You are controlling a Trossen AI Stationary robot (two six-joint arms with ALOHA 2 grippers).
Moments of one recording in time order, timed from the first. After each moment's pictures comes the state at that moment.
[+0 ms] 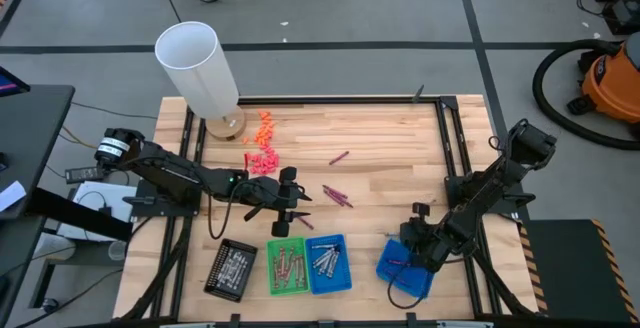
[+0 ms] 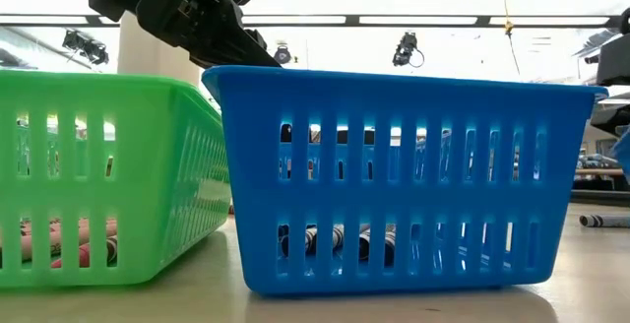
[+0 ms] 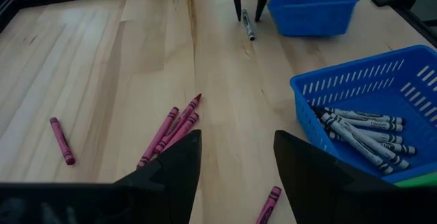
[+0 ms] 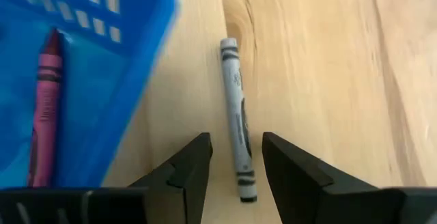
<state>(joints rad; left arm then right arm) -0.21 1.43 0.71 0.20 -0.14 0.04 0.82 1.50 0.55 -0.44 0.42 0.92</state>
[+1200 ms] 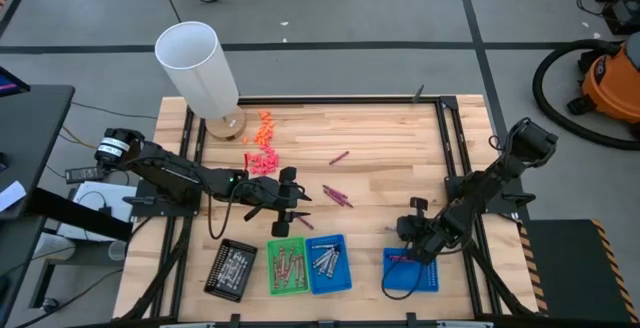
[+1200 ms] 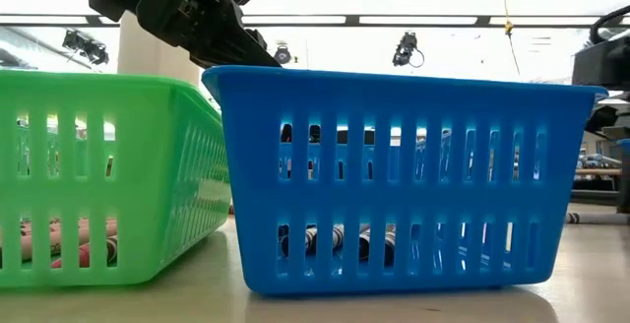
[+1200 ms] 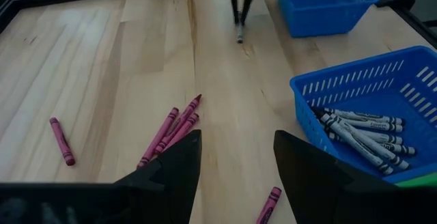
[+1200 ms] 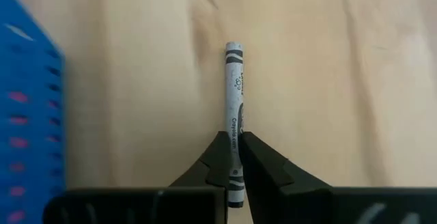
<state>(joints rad) -0.21 1.43 0.71 0.21 -0.14 0.04 0.75 1.46 0.56 -0.48 0.42 0.86</state>
